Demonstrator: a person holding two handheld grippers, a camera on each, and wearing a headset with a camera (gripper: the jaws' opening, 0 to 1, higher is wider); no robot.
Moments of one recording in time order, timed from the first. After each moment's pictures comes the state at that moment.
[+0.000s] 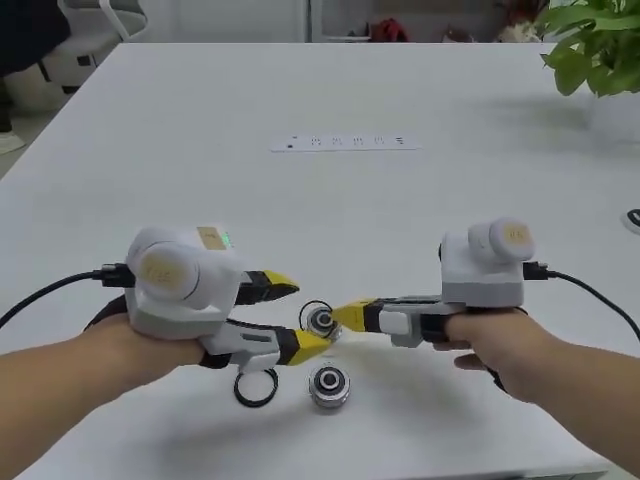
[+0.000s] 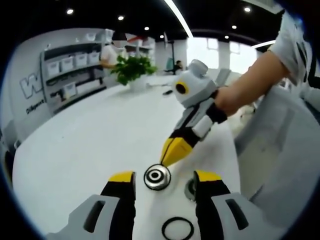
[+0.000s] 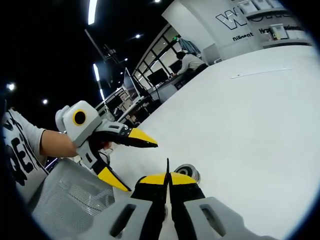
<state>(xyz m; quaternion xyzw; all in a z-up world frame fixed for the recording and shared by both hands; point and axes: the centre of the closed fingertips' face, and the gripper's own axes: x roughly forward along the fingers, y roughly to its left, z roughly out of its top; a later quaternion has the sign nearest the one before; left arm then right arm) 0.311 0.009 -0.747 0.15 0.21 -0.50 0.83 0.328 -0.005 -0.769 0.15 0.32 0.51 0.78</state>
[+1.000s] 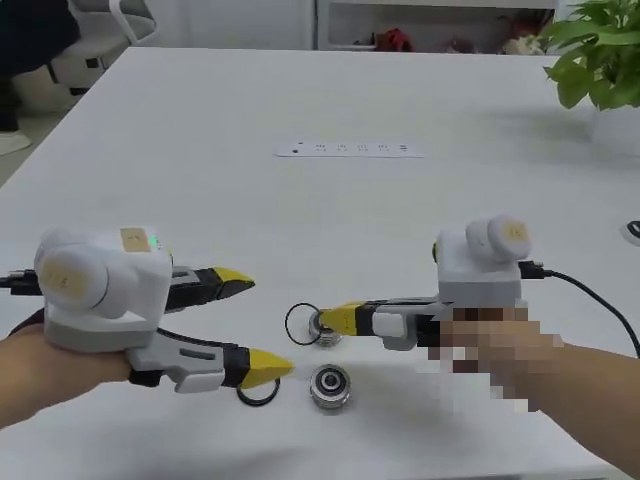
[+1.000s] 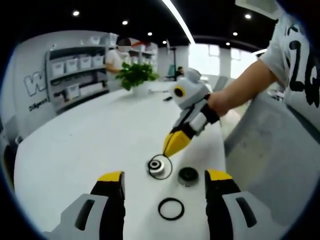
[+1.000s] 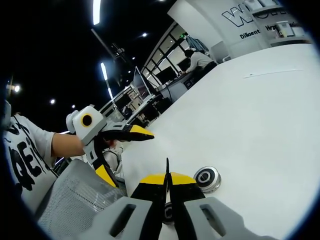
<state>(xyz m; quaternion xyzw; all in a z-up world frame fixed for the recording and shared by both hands) 0.282 0.049 -0.723 0.12 0.20 -0.50 0.83 0.307 0.015 -0.747 0.16 0.32 0.55 0.76</state>
